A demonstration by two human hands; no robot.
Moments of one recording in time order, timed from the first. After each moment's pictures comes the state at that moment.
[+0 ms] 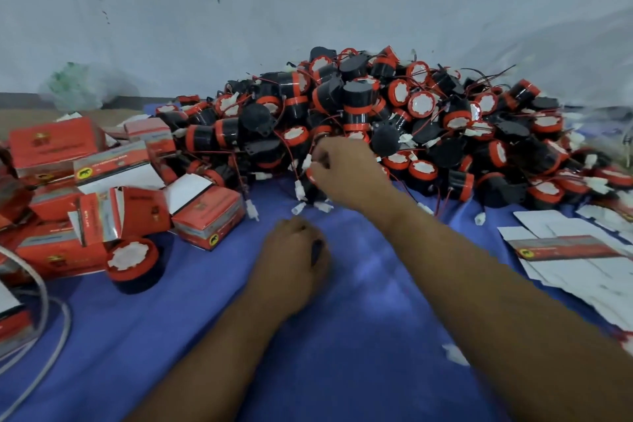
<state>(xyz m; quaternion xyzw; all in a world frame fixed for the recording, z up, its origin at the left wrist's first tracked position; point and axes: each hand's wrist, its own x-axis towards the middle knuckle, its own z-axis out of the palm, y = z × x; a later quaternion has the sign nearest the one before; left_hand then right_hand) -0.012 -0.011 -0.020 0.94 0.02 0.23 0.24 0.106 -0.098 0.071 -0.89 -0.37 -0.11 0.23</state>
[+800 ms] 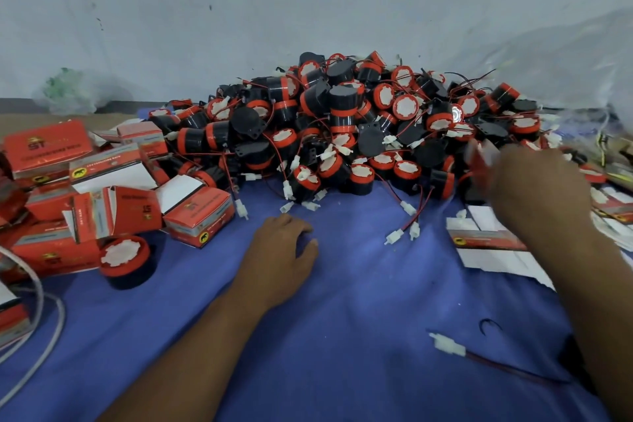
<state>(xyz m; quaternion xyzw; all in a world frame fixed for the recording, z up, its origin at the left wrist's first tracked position) -0.013 -0.012 -0.024 0.94 0.03 0.20 0.26 0.104 -0.292 0.095 -0.95 -0.08 -0.30 0.00</state>
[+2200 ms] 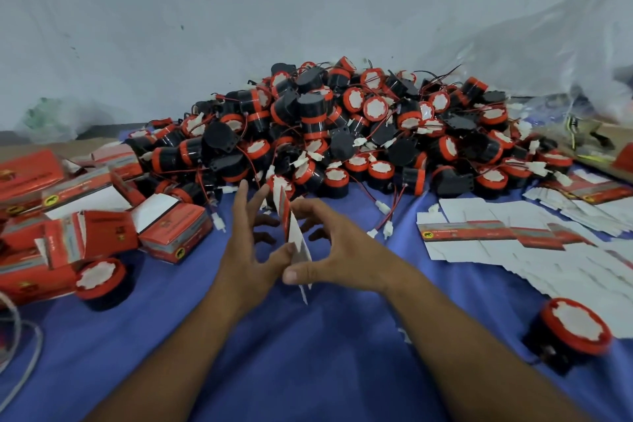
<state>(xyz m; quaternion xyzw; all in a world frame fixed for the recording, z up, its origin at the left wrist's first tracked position) -0.023 -0.023 -0.010 0.81 0.00 0.25 0.52 0.053 -0.194 0.022 -0.74 -0.44 0.15 0.49</state>
